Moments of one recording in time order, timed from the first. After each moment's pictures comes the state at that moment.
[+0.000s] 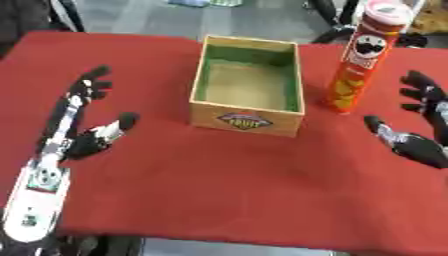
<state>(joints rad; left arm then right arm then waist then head) -0.18 0.24 0.09 -1.73 -0.40 -0.14 -0.12 -0.25 -0.28 0.01 -1.67 0.35 -0.03 0.07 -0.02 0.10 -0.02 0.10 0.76</state>
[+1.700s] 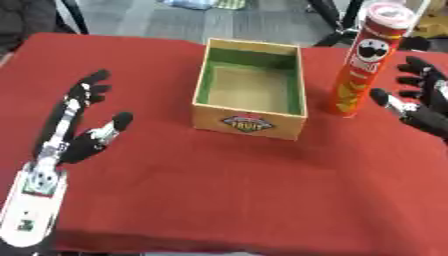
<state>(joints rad) -0.19 0.24 0.08 -1.73 -0.38 -0.14 -0.14 -0.44 -0.44 0.07 -1.46 0.12 0.03 0.04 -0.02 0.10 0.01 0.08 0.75</state>
